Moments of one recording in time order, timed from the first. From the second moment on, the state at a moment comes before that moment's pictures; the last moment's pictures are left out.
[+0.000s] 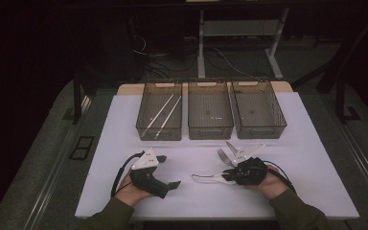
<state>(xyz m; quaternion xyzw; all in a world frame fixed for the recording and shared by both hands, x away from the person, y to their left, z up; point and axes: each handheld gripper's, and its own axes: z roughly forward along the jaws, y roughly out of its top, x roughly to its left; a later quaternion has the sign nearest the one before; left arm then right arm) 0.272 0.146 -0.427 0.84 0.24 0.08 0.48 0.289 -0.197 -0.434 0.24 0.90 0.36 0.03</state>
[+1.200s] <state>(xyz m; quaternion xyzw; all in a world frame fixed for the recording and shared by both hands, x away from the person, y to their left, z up) 0.273 0.147 -0.428 0.84 0.24 0.08 0.49 0.317 -0.217 -0.385 0.27 0.86 0.44 0.05</state>
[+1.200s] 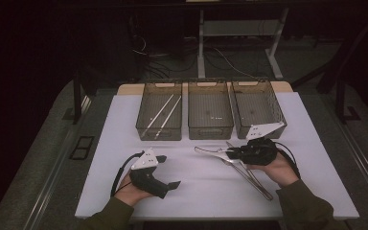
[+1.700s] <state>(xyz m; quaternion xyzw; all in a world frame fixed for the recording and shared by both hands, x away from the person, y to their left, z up) 0.273 0.147 -0.427 0.83 0.24 0.08 0.49 0.333 -0.222 -0.373 0.28 0.84 0.45 0.07</state>
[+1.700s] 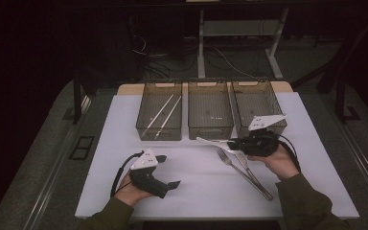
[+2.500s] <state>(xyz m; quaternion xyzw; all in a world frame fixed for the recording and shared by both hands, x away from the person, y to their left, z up) 0.273 0.146 -0.428 0.84 0.24 0.08 0.49 0.365 -0.217 -0.366 0.31 0.82 0.46 0.11</state>
